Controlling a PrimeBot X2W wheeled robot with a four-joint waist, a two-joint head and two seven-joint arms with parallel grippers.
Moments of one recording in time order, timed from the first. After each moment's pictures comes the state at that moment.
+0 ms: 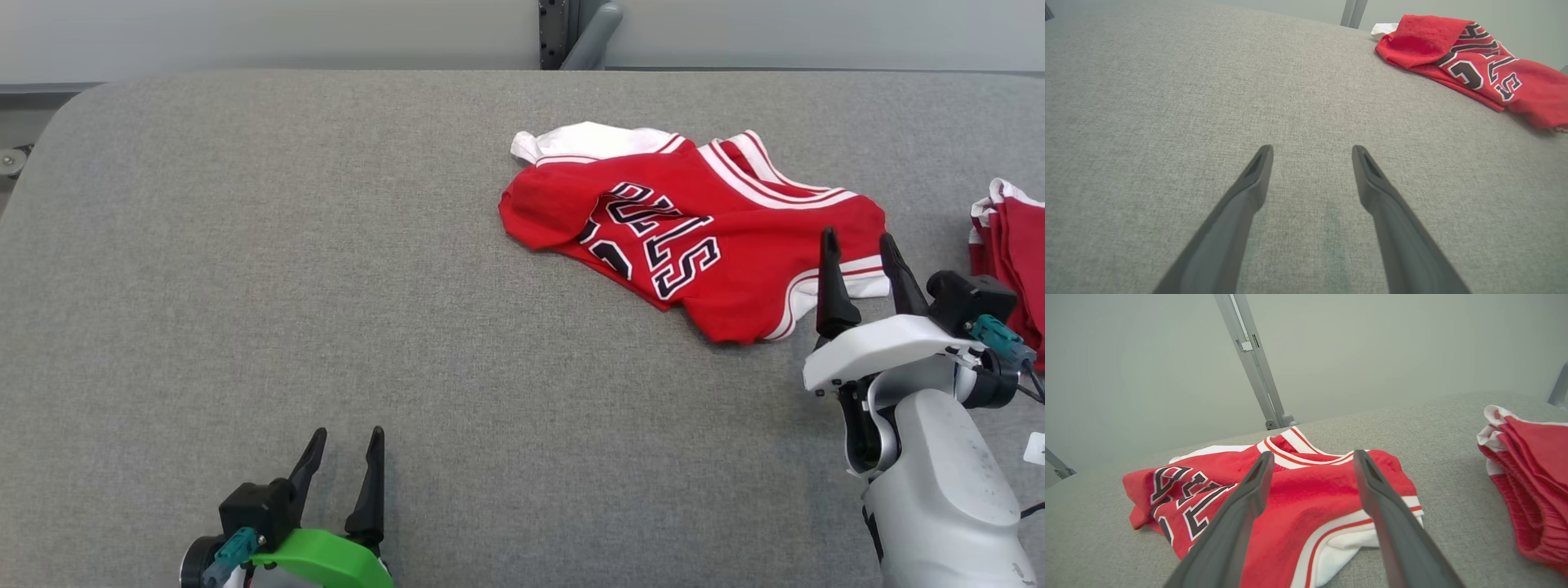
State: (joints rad) left arm -0.07 0.05 -0.16 0.43 -0.29 -0.13 -0.26; right arm -0.45 -0.05 -0.14 0.58 0.22 0.13 -0.26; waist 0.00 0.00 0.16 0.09
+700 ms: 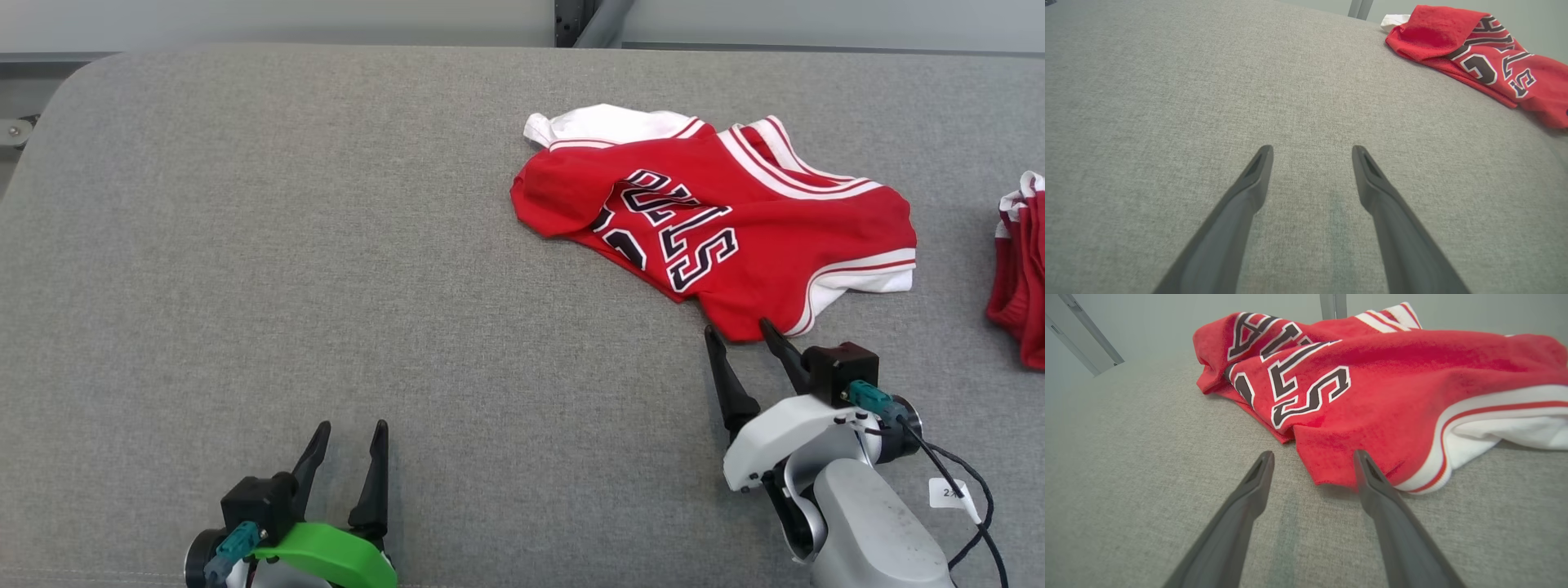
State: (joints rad) left arm -0.08 0.05 -0.17 0.43 -0.30 -0.13 -0.26; right arm -0.35 -0.05 0.14 0.62 0.21 0.13 -0.26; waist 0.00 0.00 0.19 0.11
